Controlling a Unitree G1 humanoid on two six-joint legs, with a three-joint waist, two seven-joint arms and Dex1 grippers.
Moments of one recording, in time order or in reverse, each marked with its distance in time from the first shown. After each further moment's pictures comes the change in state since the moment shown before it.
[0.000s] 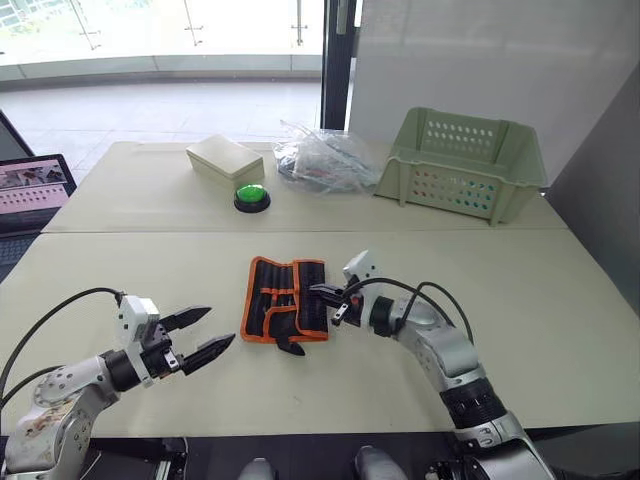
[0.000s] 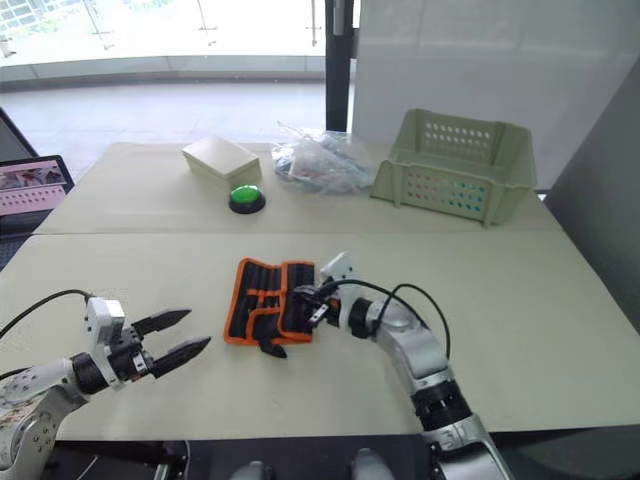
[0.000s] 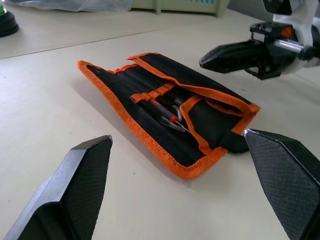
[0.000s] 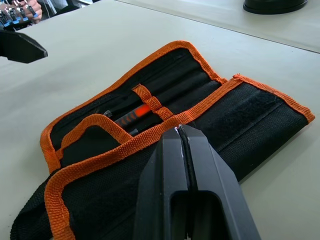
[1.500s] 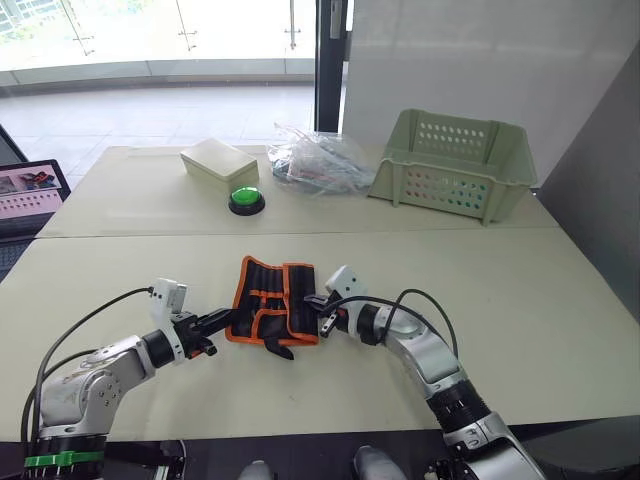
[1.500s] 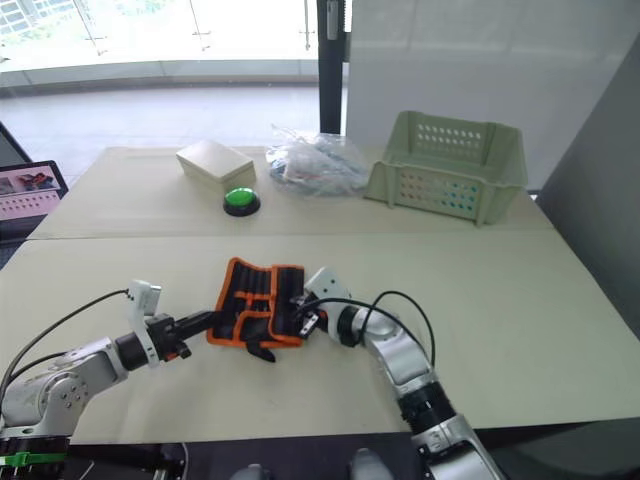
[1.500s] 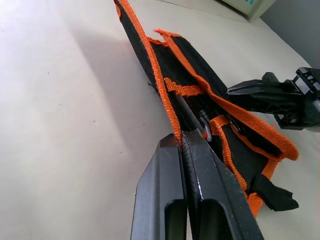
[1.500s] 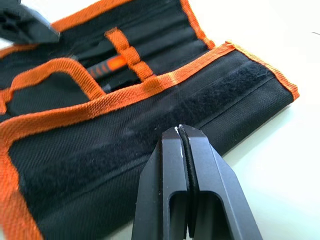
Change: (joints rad) left arm -0.183 0.020 -0.036 0.100 -0.104 0.379 0.135; right arm 0.026 0.029 0.100 -0.019 -0.165 -0.003 -0.048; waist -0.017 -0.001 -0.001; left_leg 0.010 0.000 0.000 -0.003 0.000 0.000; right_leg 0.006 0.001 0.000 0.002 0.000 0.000
